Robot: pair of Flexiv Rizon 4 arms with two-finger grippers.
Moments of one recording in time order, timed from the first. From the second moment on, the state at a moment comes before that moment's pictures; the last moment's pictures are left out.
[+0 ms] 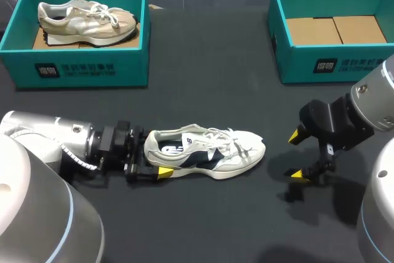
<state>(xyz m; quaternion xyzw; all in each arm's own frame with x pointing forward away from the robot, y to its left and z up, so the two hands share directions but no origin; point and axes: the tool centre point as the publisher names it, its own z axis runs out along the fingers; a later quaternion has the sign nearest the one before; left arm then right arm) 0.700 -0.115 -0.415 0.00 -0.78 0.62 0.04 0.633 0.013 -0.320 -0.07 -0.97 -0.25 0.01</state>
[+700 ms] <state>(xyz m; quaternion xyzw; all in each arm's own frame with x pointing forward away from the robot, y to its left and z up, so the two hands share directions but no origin) 0.700 -0.124 -0.419 -0.01 -0.78 0.62 0.04 0.633 0.013 -0.320 -0.07 -0.97 -0.25 0.01</state>
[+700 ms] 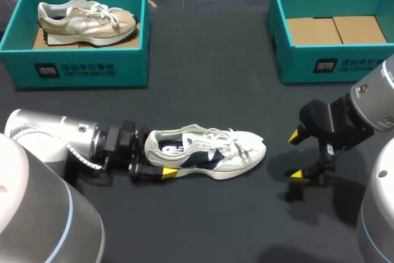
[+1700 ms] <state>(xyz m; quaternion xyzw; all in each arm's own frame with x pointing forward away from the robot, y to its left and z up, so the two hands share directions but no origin) 0.704 -0.126 -0.420 -0.02 -0.78 0.62 0.06 0.637 0.014 -0.313 -0.12 -0.96 -0.25 0.01</state>
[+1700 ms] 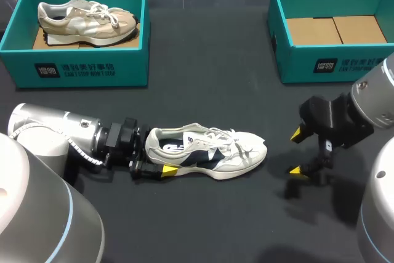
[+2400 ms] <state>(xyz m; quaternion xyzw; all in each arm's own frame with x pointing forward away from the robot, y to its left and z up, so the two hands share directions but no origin) 0.704 -0.126 -0.420 -0.02 -0.78 0.62 0.06 0.634 0.068 -0.244 -0.40 -0.90 -0.14 -0.02</state>
